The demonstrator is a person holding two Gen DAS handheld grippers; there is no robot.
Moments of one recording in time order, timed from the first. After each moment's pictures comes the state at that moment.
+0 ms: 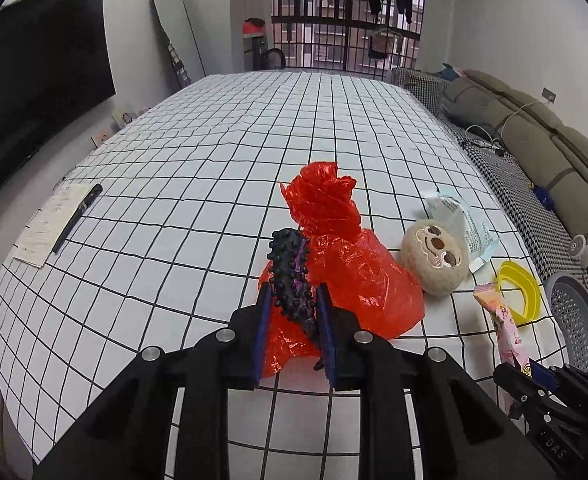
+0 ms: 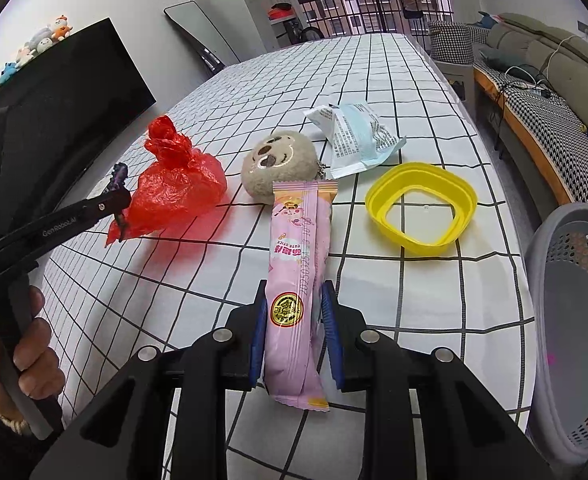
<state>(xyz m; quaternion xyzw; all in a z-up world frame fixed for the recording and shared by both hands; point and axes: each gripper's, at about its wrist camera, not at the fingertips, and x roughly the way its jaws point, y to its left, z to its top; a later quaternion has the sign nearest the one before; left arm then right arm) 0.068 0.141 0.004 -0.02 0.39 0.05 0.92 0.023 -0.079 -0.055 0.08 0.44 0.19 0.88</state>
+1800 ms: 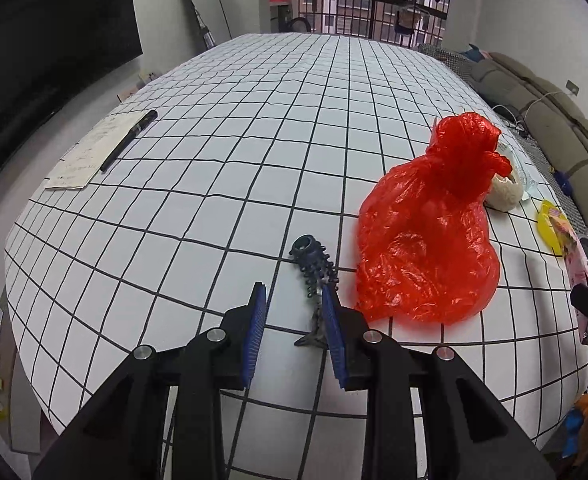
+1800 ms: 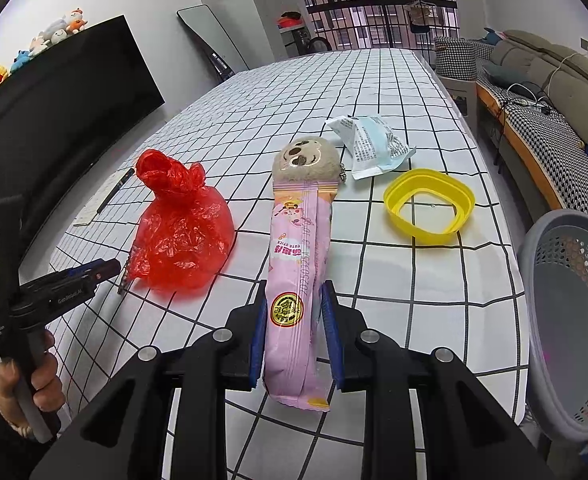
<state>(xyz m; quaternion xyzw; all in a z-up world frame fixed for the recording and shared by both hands) 0.004 0.209 -0.039 -0.04 0.45 0.08 0.89 -0.002 -0.070 -0.044 0.06 0.42 0.19 0.89</state>
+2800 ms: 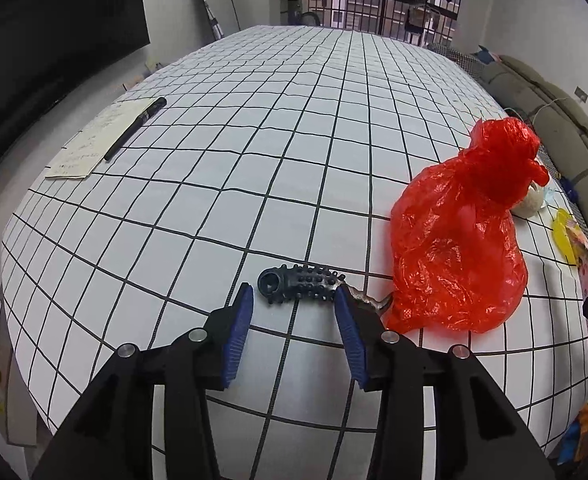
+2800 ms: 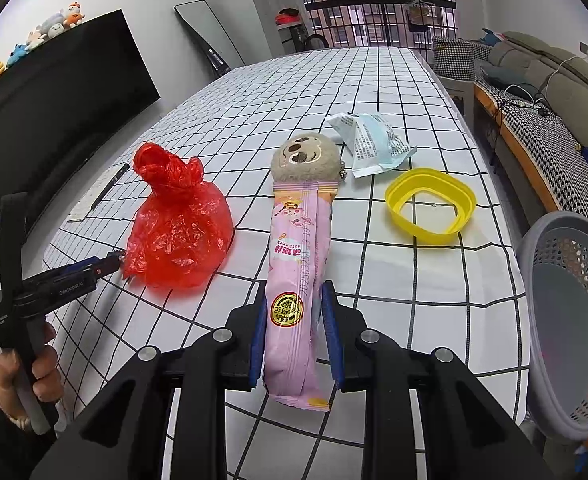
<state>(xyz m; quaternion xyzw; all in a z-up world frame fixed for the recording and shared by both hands) 0.018 0.227 -0.046 -0.05 0.45 0.09 0.89 -0.002 -0.065 -0.044 0.05 0.42 0.18 0.89</state>
